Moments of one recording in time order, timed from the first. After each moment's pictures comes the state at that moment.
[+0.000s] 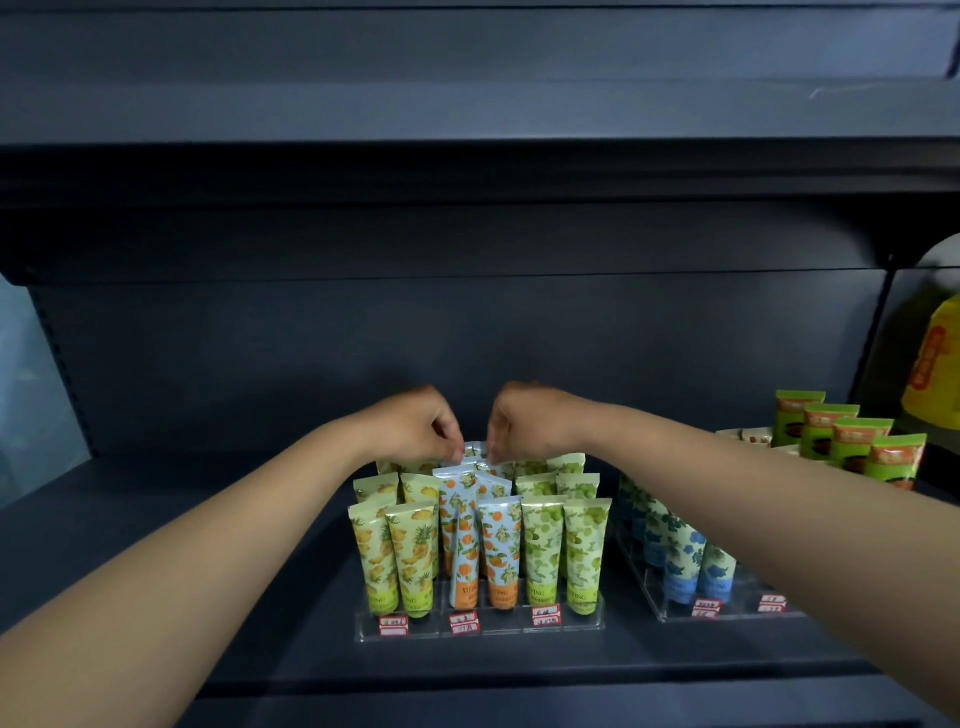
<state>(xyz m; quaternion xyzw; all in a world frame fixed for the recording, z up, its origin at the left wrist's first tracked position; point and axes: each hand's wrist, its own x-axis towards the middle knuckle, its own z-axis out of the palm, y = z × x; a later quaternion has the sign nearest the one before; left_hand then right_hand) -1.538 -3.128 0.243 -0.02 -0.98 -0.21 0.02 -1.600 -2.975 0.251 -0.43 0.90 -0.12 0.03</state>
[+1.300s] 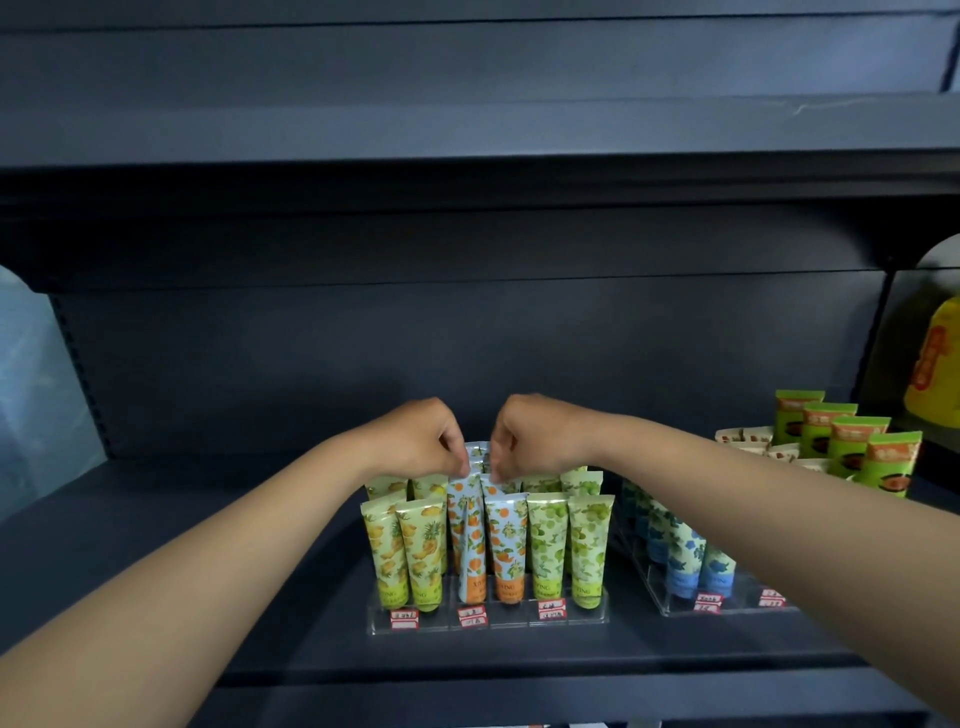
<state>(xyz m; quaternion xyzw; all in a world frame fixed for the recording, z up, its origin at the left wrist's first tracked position) -1.520 -3.122 0.241 -0.02 -0.98 -0.20 0.03 -1.581 -2.969 0.250 -0.44 0.89 -0.12 0.06</state>
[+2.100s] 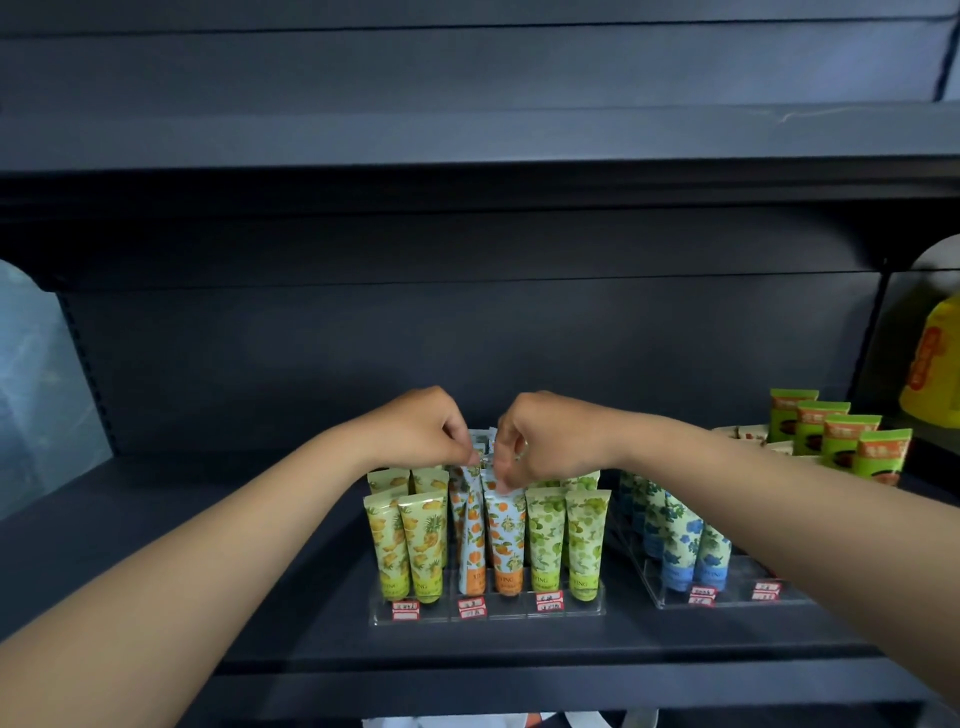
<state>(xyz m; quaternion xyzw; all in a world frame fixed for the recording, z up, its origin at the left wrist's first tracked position) -1.508 -3.114 0.252 -0.02 -0.97 -0.22 0.05 -1.563 -2.952 0.259 -0.48 0.86 -0.12 0.06</state>
